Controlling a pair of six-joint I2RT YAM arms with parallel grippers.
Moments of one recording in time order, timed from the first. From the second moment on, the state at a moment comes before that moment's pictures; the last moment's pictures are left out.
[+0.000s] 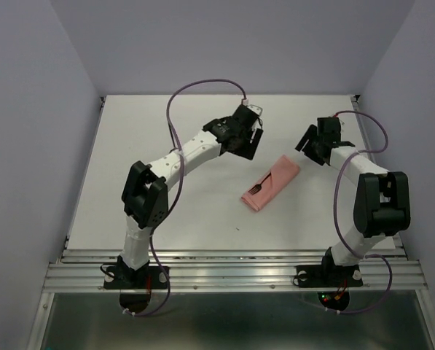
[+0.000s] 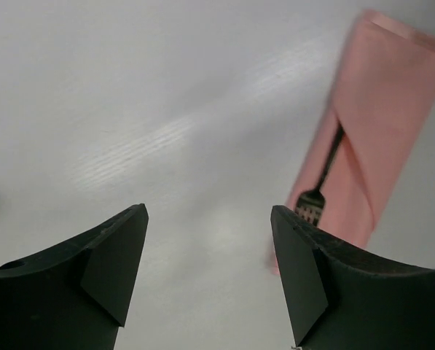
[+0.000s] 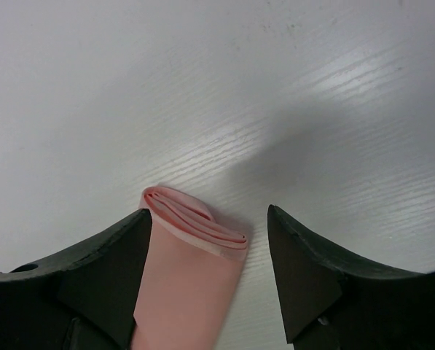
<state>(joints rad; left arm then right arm) -0.82 2.00 1.85 -0.73 -0.19 -0.24 0.04 1.68 1.08 -0.22 0.13 0.59</state>
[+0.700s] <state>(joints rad) -0.25 2.23 1.79 -0.66 -0.26 -0.44 0.04 1.63 1.07 -0.23 0.03 0.58</state>
